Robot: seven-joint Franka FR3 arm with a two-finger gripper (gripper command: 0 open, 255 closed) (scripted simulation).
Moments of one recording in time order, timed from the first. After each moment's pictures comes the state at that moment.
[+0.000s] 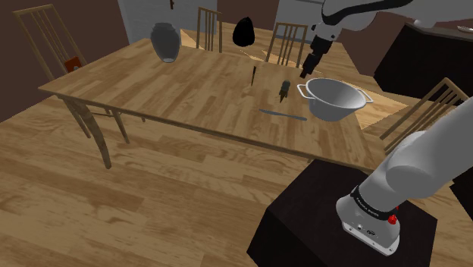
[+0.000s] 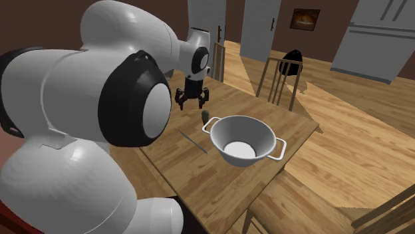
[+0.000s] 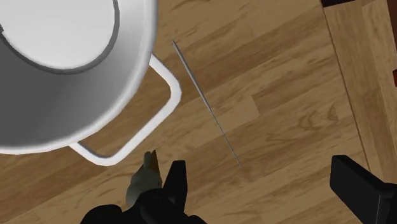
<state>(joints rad) -0.03 -0.15 -0.41 -2.07 0.10 1.94 -0.62</state>
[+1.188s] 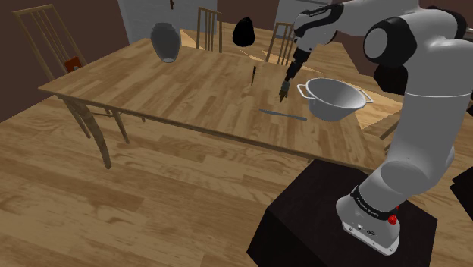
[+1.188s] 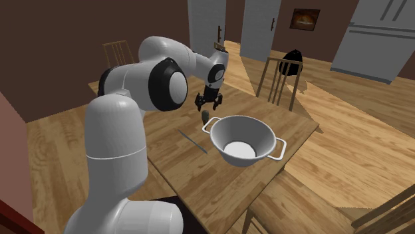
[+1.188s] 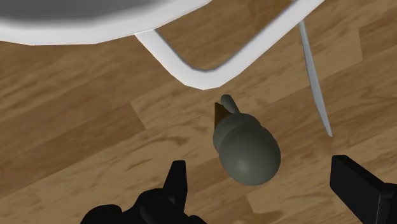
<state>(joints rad) -0.17 0.44 -0.43 -1.61 0.42 1.95 -0.93</state>
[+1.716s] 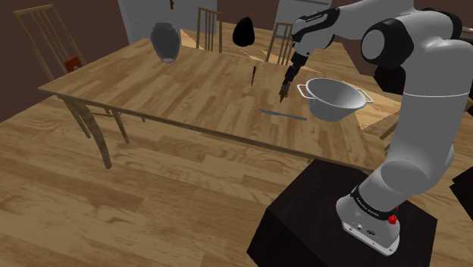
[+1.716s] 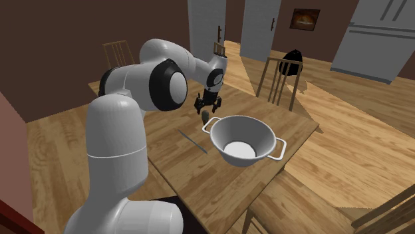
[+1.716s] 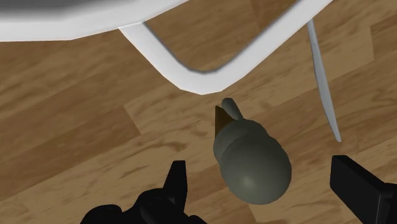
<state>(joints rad) -0.16 0.46 -0.42 -1.63 0.43 1.99 -0.94</state>
